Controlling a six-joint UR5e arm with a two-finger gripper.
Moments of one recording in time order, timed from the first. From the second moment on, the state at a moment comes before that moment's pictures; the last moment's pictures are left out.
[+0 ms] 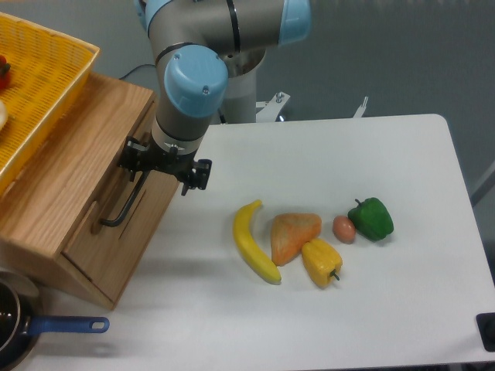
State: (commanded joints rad) arm 2.29 -1.77 -1.53 -1.49 1.23 0.39
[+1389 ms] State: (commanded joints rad) arm 2.35 -1.78 -1.52 -1.48 1.29 0.41
